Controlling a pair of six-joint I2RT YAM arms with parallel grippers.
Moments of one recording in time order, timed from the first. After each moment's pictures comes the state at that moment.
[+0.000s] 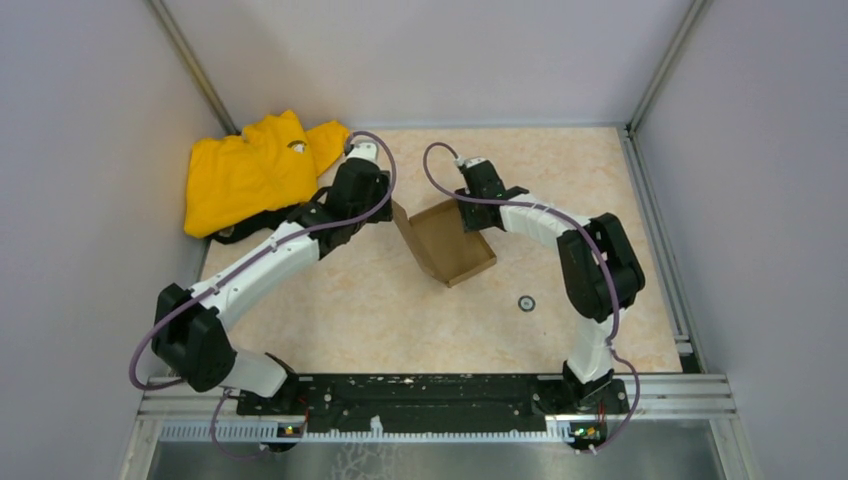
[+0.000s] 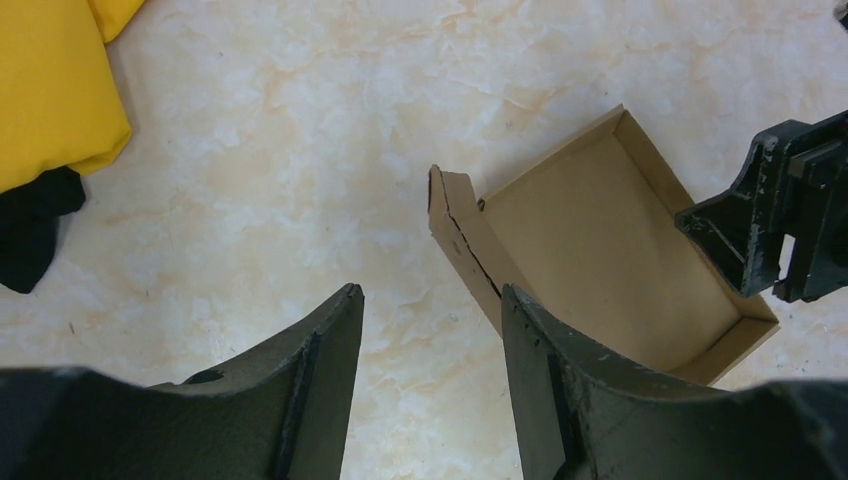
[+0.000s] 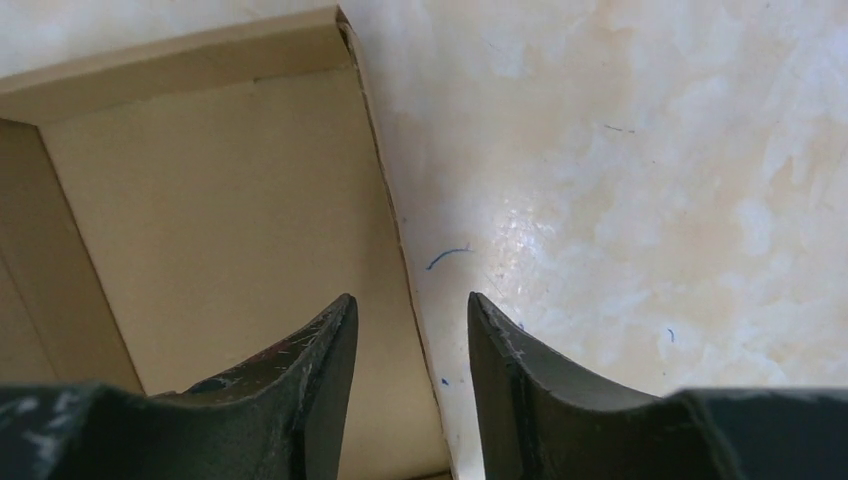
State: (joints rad) left arm -0.63 1.43 1.16 -0.33 -0.39 -0.37; right arm 0.50 1.84 1.25 -0.32 0.16 0.15
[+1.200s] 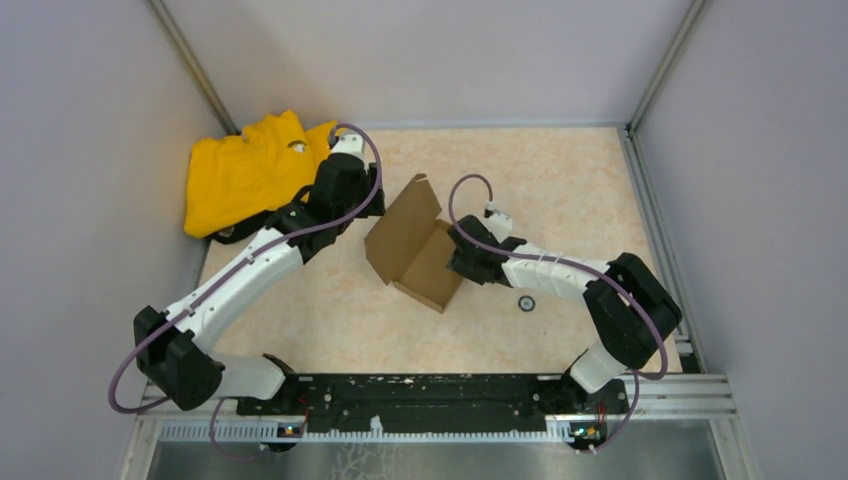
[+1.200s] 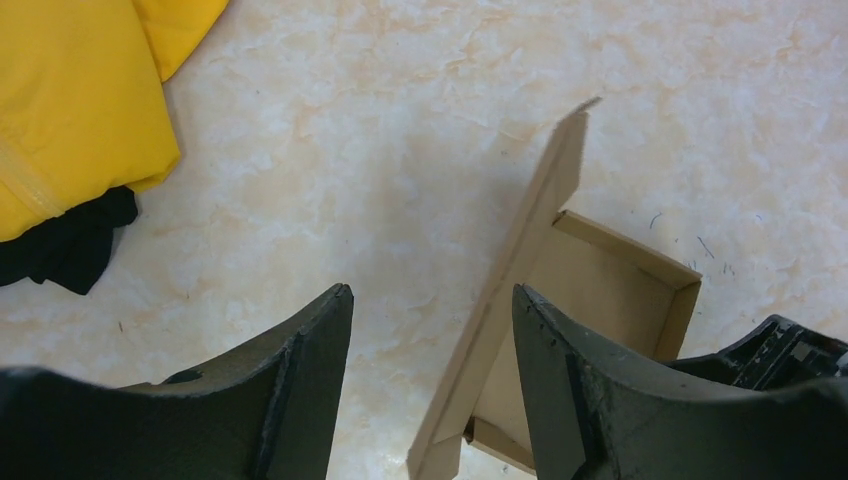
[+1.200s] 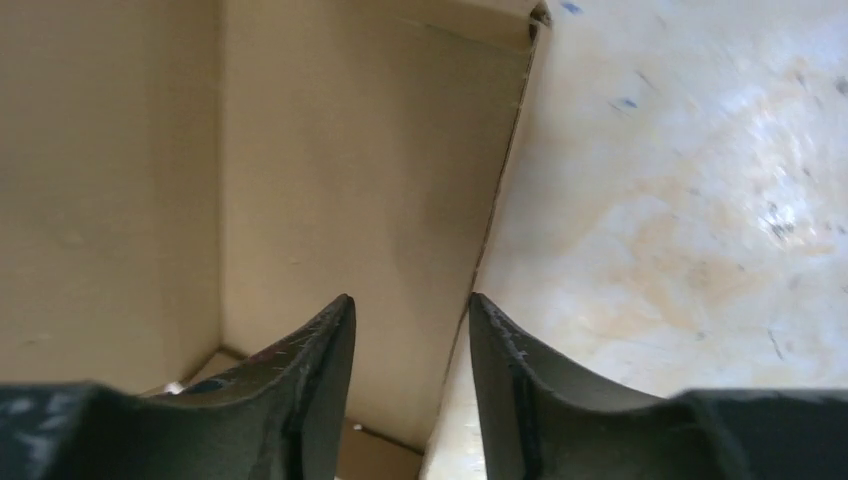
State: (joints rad) left arm -0.63 1.33 1.22 -0.41 -0.41 -0.35; right arm 0.73 1.55 0.86 -0.31 0.32 1.10
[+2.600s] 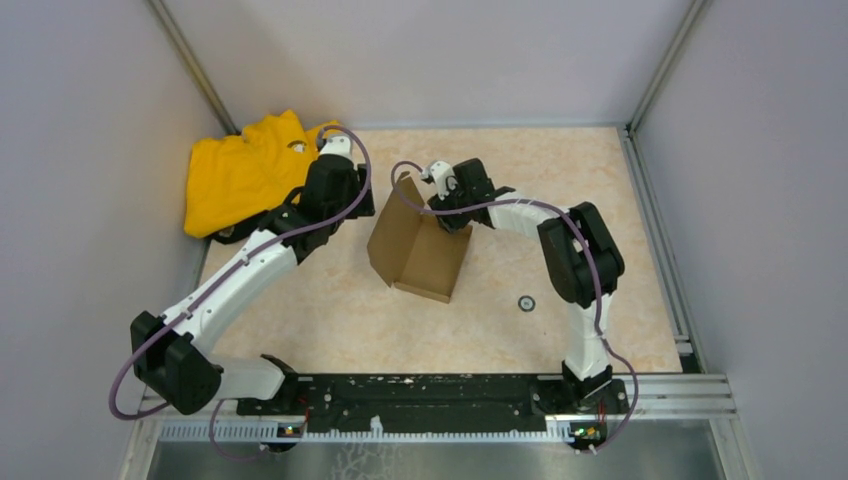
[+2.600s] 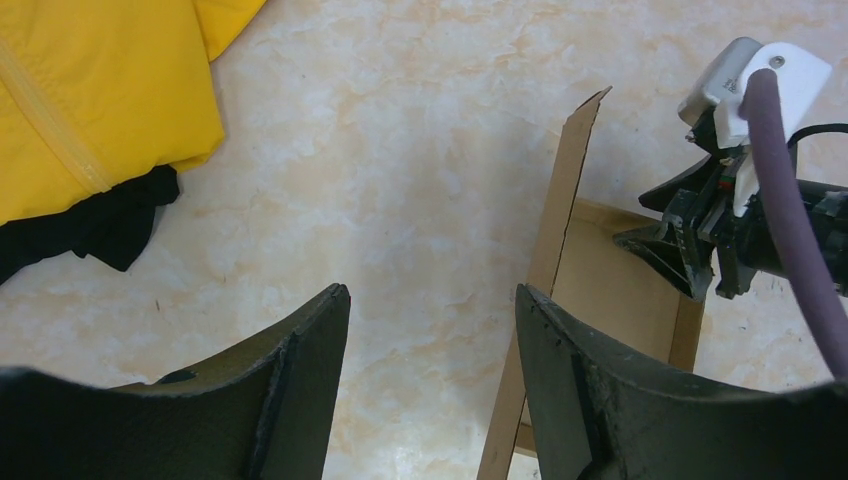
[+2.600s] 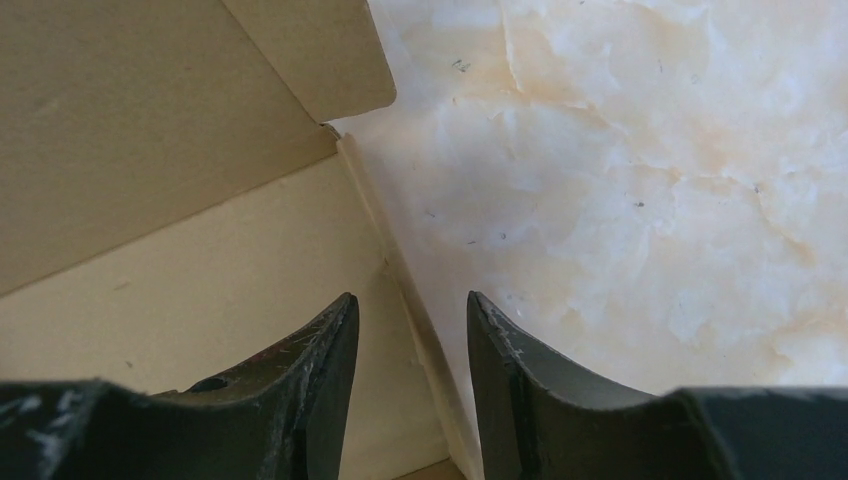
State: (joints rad) left arm -0.57 1.31 1.18 -0.41 -0.42 -0.35; right arm 0.51 1.97 1.32 -0.14 -0.23 -0.28
